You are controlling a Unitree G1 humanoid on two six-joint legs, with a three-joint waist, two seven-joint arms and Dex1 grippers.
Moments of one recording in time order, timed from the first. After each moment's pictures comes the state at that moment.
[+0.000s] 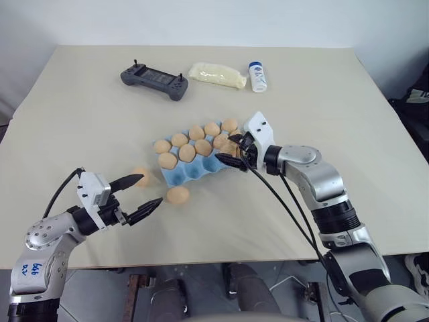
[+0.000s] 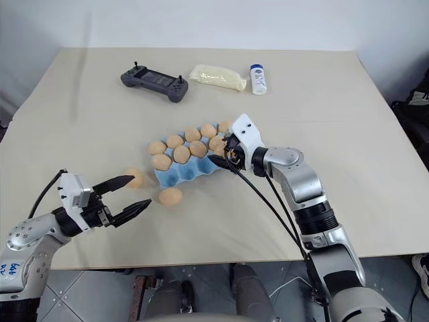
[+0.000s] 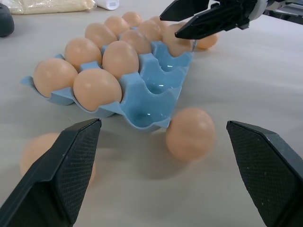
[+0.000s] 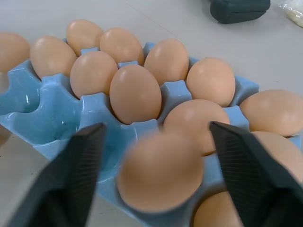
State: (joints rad) left arm 0.06 0.61 0.31 -0.27 -0.52 0.29 -0.86; right arm -0.72 -0.34 0.19 0.11 0.22 0.57 0.72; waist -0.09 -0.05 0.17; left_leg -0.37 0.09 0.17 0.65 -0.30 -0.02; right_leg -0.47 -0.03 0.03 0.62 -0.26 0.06
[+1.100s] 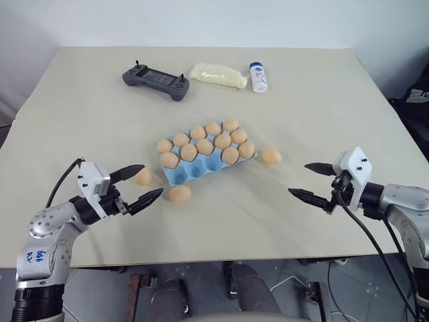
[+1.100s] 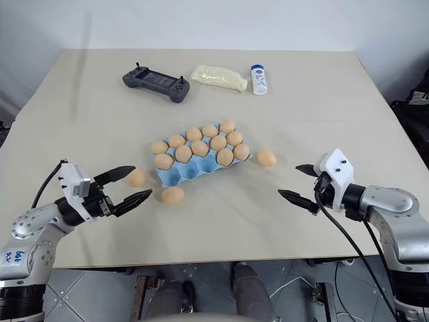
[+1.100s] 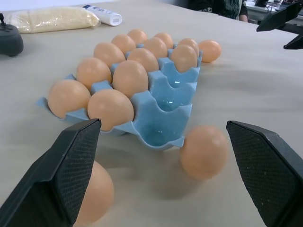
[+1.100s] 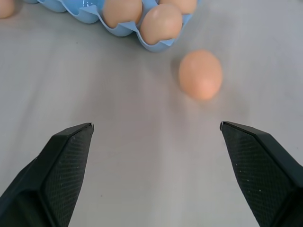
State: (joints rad) left arm -0.04 0.61 0.29 -0.18 -0.52 0.27 -0.88; right arm -0.17 -0.78 -0.20 -0.24 0.40 0.53 0.92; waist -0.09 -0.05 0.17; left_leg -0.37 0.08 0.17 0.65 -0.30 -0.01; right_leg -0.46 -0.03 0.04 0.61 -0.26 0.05
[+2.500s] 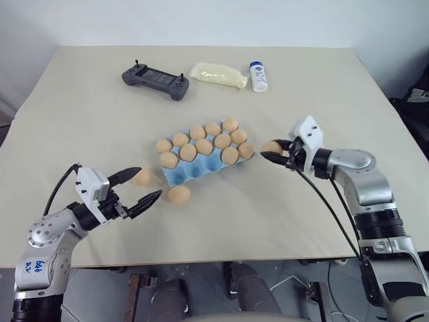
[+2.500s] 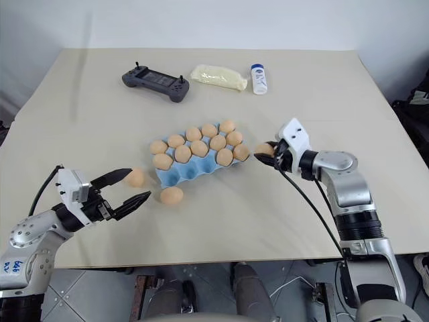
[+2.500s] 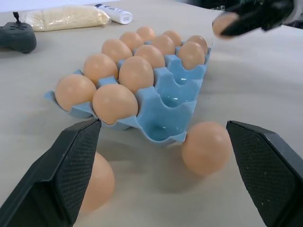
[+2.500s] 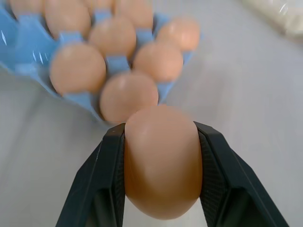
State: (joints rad) left arm 0.03 0.59 0.30 -0.25 -0.52 0.25 -0.82; right arm -0.61 -0.58 0.03 0.07 0.24 0.46 0.89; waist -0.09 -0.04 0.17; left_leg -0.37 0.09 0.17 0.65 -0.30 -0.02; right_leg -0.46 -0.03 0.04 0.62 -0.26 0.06
